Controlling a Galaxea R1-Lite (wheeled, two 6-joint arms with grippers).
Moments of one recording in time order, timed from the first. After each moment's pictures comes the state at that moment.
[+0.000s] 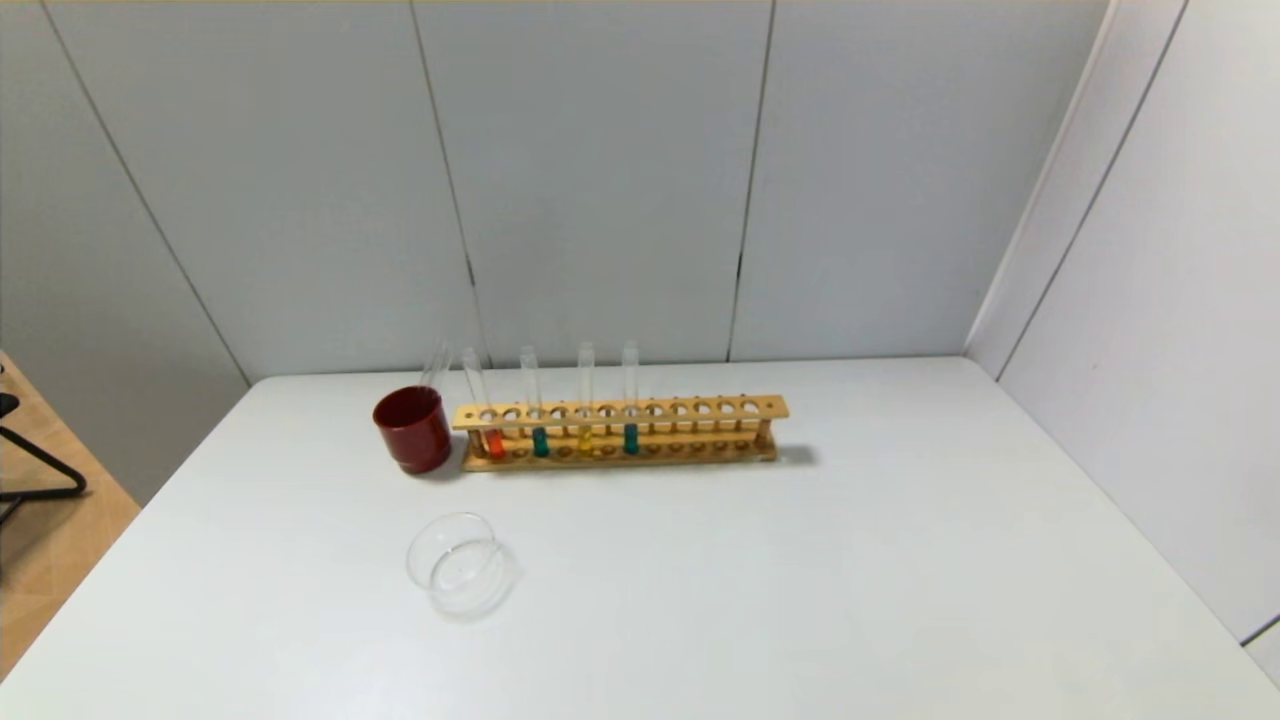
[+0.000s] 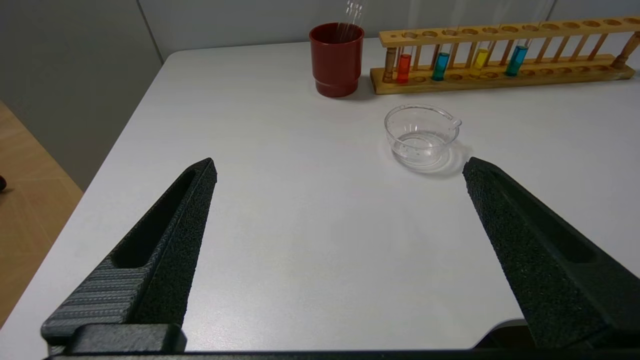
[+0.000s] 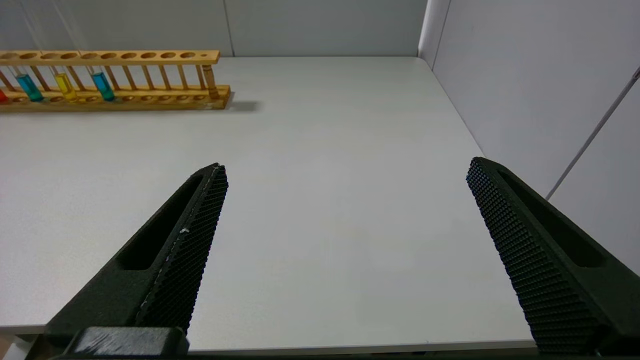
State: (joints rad) left arm 0.00 0.00 0.00 0.00 0.00 0.01; right arm 0.00 0.00 0.00 0.00 0.00 0.00
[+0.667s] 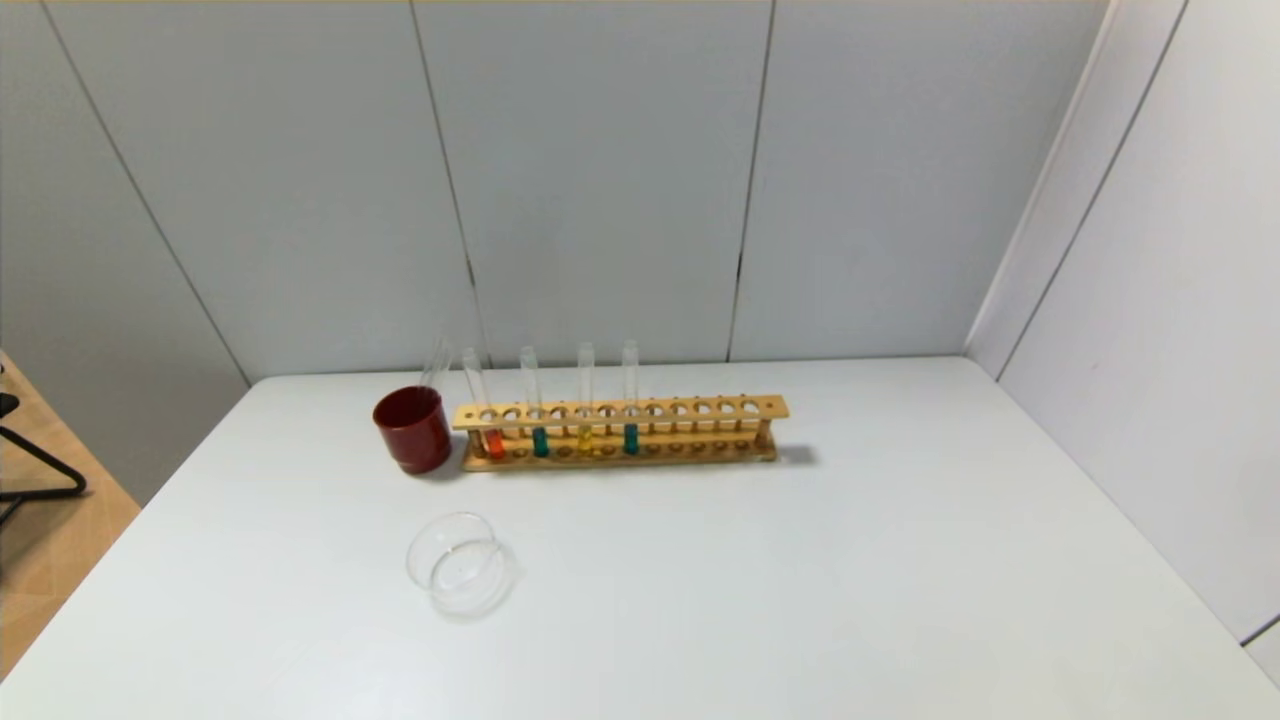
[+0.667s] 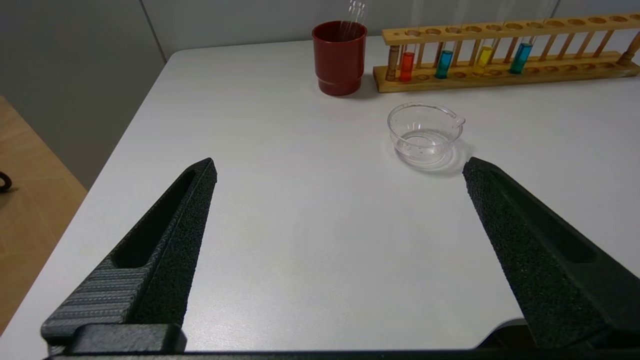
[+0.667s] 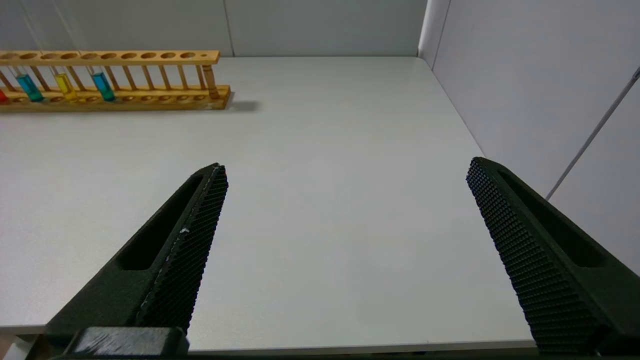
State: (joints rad) left arm 0.00 0.00 0.00 0.00 0.00 0.01; right arm 0.00 0.00 0.00 0.00 0.00 0.00
